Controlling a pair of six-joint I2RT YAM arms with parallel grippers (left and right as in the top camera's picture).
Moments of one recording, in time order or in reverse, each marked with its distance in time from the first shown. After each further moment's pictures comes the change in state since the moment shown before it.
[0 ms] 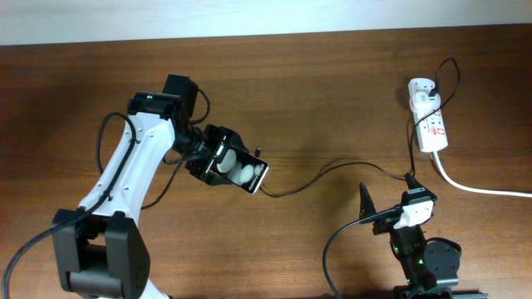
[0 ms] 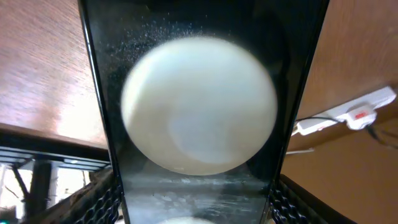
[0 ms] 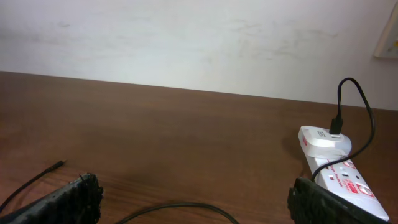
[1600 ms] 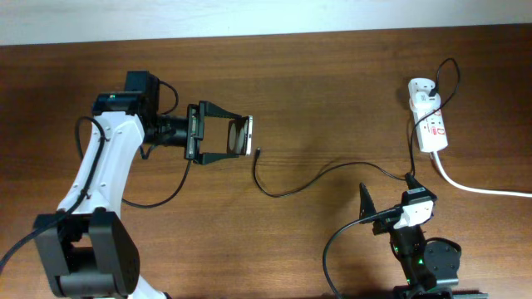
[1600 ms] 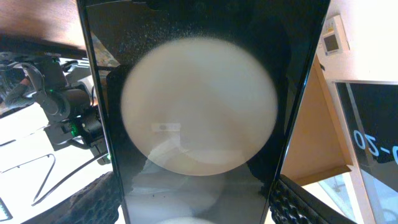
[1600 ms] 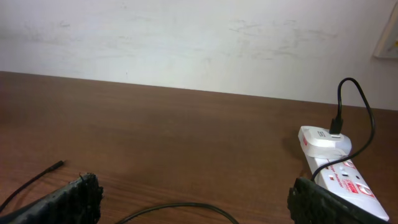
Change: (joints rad) left arm 0.171 0.000 0.000 0.050 0.625 -0.080; right arm 0.000 0.000 0.000 0.000 0.000 0.000
